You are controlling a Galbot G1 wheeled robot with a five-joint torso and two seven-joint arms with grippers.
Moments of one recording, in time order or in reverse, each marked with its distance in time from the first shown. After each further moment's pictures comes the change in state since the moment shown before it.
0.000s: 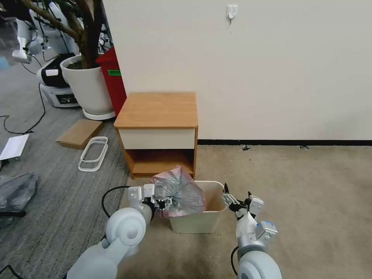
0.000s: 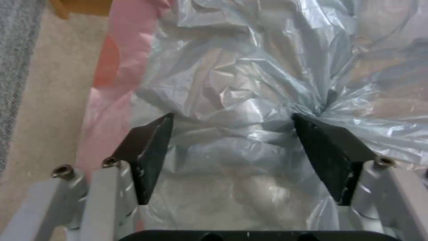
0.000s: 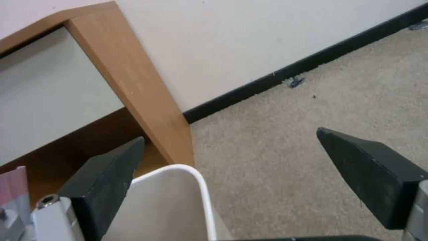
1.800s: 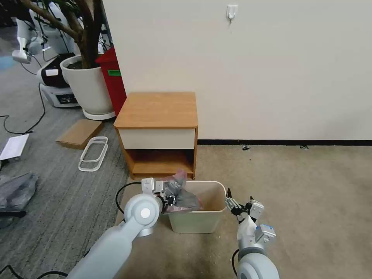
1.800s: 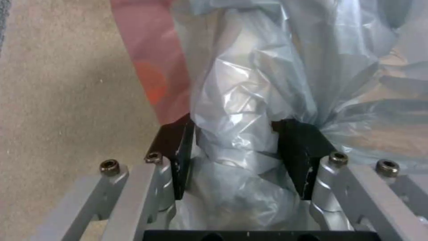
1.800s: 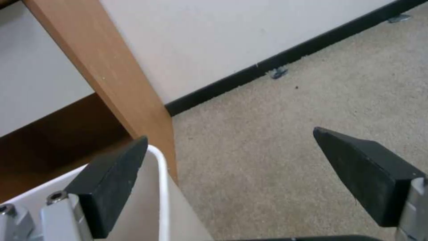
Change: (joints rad) left arm -0.172 -0.032 0.104 0.137 -0.229 0.003 -0.204; right arm 0.002 0.009 0.012 -0.074 -0.008 0.039 0.005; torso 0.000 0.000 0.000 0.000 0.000
